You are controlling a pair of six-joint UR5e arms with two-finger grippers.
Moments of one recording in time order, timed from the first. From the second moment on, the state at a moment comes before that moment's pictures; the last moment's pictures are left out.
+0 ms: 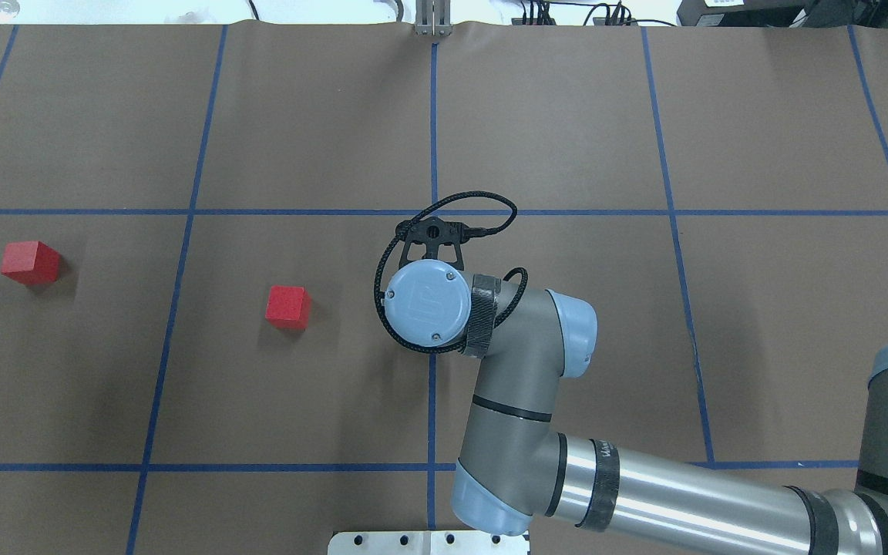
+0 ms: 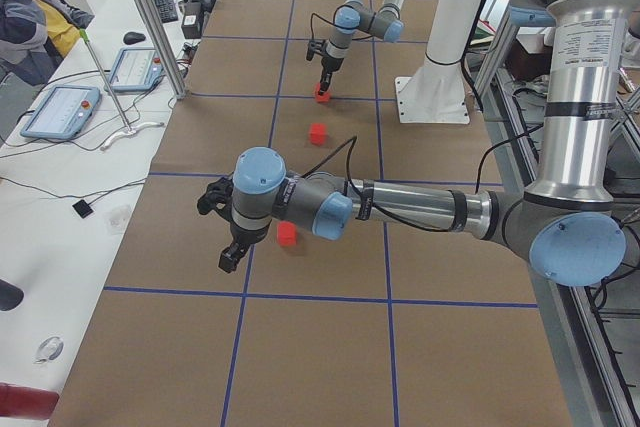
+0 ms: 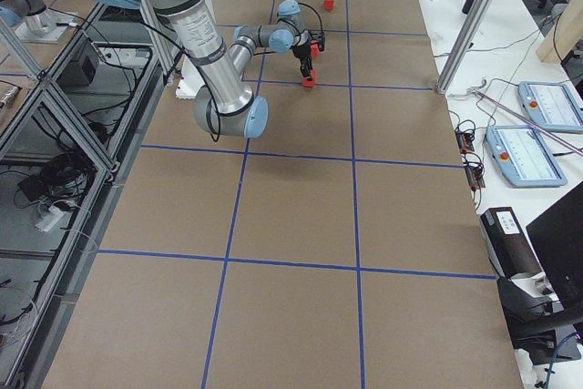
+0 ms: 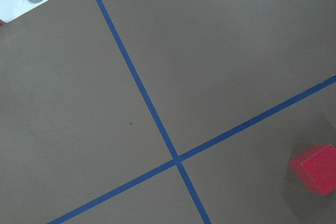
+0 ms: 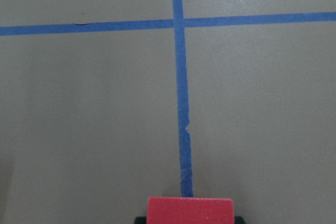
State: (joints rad) left arm -1.56 -1.59 -1.65 -1.85 -2.31 0.21; right arm 0.36 -0.78 1.54 -1.52 1.52 1.37
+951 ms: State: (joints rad) left arm -1.56 -1.59 -1.66 -1.87 -2.31 0.21; right arm 0.36 -0.77 1.57 -1.55 1.51 1.39
